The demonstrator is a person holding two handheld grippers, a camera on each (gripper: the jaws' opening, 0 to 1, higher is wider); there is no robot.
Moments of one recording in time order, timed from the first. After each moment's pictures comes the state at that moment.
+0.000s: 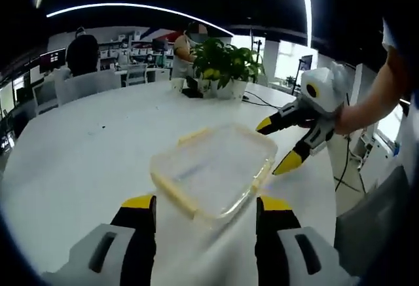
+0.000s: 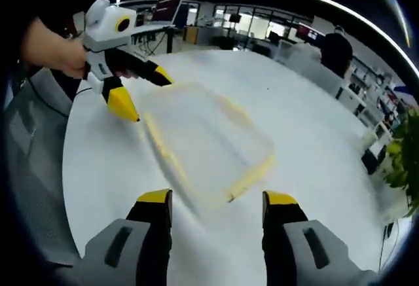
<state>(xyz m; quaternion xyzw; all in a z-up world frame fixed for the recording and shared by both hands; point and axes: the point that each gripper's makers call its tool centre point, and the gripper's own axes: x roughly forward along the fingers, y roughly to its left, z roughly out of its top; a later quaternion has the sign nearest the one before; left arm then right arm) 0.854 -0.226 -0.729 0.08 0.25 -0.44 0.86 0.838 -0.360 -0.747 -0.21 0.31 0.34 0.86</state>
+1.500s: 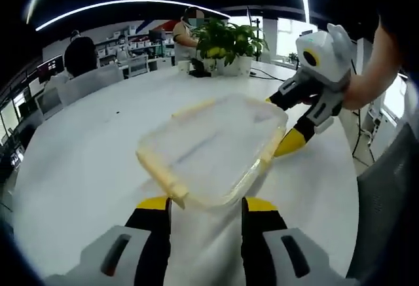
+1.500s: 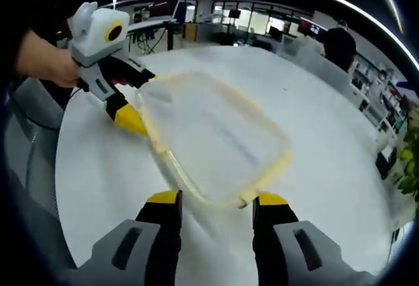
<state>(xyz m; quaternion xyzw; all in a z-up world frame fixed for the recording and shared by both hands) 0.864 -0.168 -0.755 0.15 0.26 -0.42 0.86 0.851 -0.288 -0.763 -0.20 0.32 0.34 0.86</state>
